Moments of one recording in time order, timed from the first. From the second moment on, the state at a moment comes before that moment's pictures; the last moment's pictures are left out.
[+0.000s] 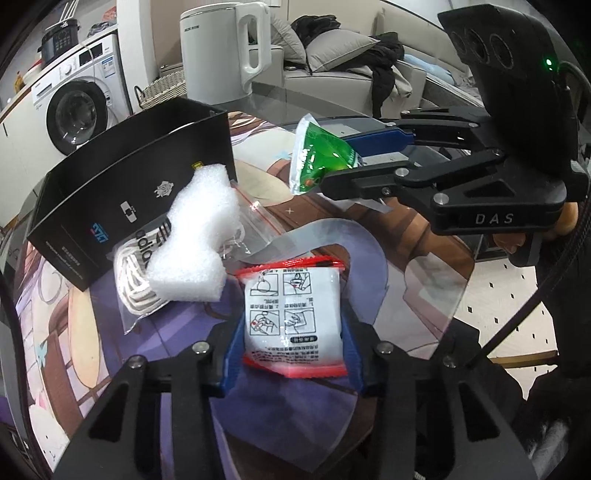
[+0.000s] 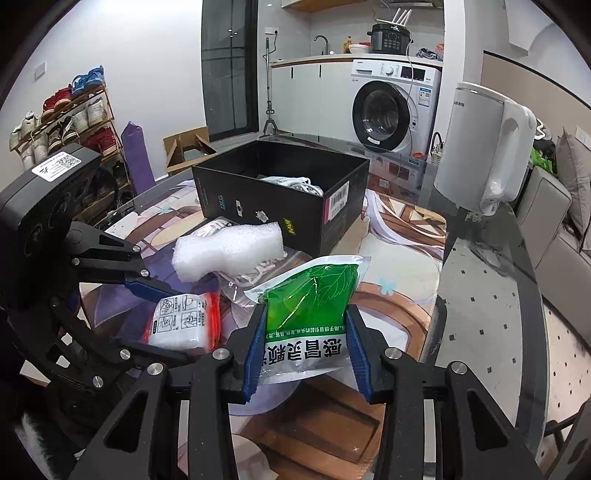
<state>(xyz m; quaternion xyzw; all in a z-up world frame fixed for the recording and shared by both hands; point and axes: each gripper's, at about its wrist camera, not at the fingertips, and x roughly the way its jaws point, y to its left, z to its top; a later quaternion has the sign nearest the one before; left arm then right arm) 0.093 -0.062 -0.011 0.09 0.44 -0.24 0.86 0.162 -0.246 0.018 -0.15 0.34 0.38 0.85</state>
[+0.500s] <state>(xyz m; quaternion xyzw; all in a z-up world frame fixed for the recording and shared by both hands) 0.082 -0.037 0.030 0.06 0.36 -0.23 0.90 0.150 -0.255 0.050 -0.10 0.29 0.39 0.87</state>
